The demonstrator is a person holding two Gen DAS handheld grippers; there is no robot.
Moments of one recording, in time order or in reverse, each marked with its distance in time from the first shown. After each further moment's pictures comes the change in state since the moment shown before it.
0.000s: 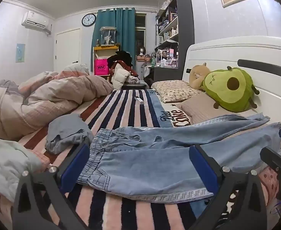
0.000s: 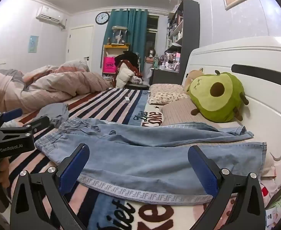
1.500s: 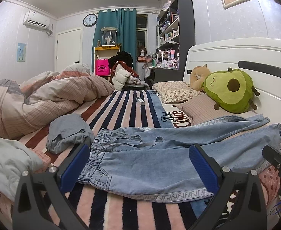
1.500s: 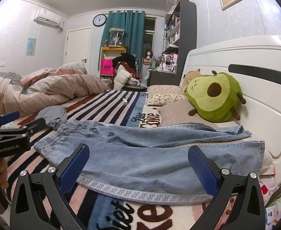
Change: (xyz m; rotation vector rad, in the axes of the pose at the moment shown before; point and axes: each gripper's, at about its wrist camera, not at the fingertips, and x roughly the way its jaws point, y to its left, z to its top) left arm -0.002 0.004 0.001 -0.023 0.004 -0.003; right arm -0.004 0.001 -0.003 0.015 -0.022 -0.014
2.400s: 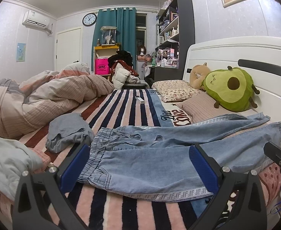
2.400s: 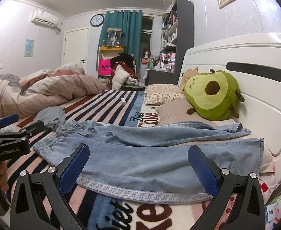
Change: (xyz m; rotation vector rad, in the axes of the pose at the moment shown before) left arm 0.002 0.001 -0.006 -0.001 0.006 -0.006; right arm 0.000 -0.004 -0.002 0.016 0.004 -0.005
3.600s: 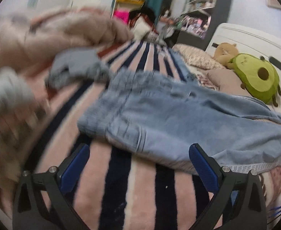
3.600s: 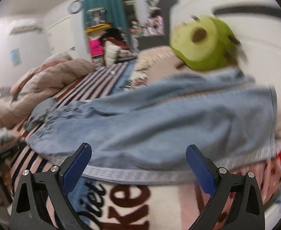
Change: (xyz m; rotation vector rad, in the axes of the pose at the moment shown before) left arm 0.095 0.093 -0.085 -0.270 0.367 -0.004; right arm 0.059 -0.110 -0.051 0.266 0.262 0.072
